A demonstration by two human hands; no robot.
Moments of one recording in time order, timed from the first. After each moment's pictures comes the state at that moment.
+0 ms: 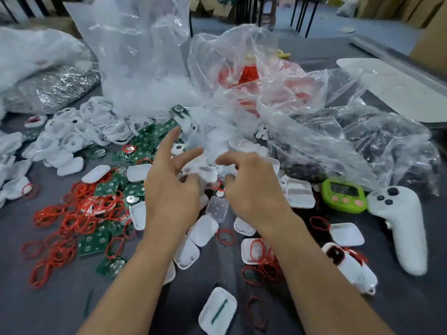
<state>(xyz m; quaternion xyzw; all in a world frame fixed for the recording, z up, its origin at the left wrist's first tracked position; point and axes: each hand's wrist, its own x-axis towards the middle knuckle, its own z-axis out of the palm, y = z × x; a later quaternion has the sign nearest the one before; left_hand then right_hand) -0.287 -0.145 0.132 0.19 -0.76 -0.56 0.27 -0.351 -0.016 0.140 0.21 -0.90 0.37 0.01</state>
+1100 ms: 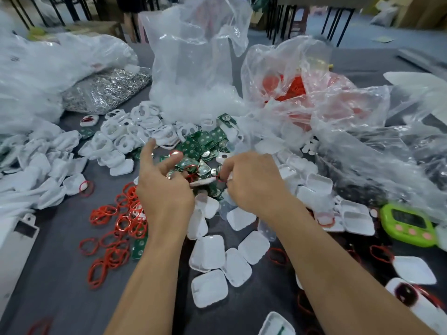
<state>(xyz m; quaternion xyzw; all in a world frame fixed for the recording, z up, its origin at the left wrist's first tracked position) -0.287 -0.229 0.122 0.38 -0.70 -0.50 0.34 -0.370 -0.107 0.152 0.33 -0.94 0.13 -0.01</state>
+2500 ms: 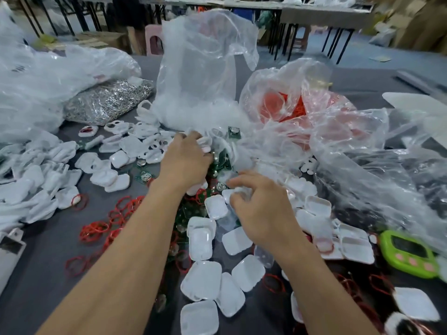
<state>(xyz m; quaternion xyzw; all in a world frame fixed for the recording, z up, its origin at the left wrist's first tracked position) -0.390 -0.275 0.133 0.24 -0.92 -0.28 0.13 -0.367 -0.078 0.135 0.27 -0.87 0.41 0.00</state>
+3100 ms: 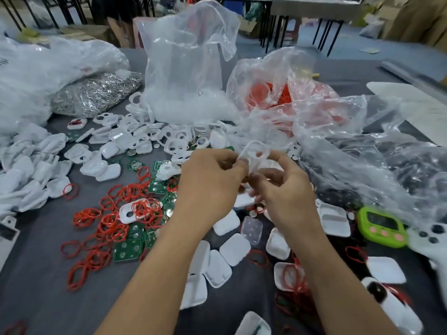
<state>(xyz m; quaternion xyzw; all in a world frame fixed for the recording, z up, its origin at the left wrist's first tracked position) -0.305 -0.167 0.173 0.17 -0.83 -0.50 0.18 -0.356 -0.031 0.143 0.14 -0.75 0.65 -0.04</state>
